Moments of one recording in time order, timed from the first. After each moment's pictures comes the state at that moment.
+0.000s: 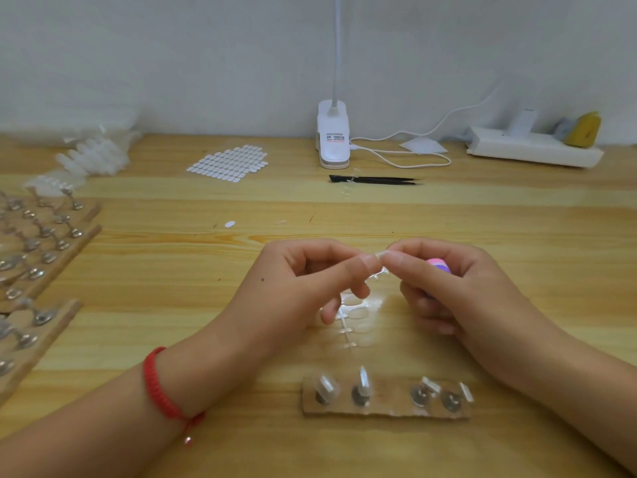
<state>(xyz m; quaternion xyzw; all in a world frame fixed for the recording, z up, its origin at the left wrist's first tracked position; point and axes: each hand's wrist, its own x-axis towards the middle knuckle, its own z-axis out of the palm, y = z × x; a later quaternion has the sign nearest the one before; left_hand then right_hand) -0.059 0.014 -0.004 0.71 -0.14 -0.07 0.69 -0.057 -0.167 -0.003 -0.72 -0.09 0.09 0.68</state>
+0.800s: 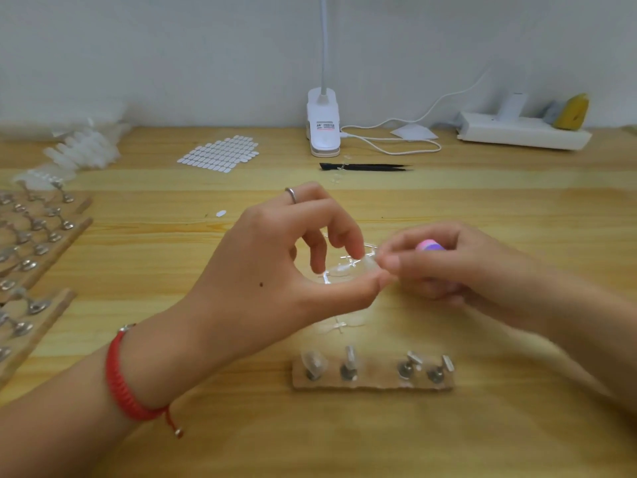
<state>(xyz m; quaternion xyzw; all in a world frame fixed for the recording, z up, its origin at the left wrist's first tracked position) -0.070 0.016 0.019 0.85 -0.28 0.13 0.43 -0.045 -0.192 0.015 -0.75 -0.20 0.25 0.58</state>
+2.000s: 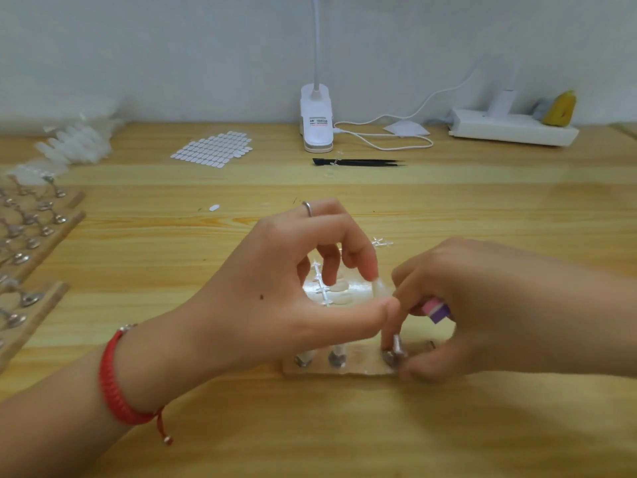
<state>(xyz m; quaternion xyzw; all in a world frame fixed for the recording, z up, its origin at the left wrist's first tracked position) -0.083 0.010 0.021 0.83 -0.33 0.05 0.45 -0.083 -0.186 0.046 -0.94 -0.29 0.19 0.08</state>
